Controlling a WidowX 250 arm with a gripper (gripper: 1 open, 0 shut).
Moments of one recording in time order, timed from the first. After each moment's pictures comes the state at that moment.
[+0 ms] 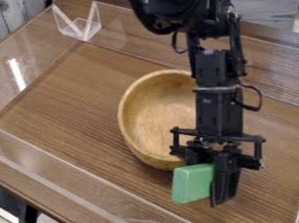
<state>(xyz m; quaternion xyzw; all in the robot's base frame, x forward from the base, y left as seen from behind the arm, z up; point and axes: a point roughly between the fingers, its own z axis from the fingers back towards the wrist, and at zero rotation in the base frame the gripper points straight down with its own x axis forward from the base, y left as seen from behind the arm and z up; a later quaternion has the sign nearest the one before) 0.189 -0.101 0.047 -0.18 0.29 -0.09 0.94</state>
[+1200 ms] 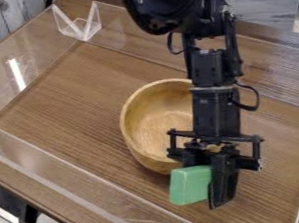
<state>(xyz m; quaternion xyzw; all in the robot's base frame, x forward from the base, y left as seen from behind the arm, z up) 0.184 -0.100 0.050 -0.19 0.30 -0.08 0.93</state>
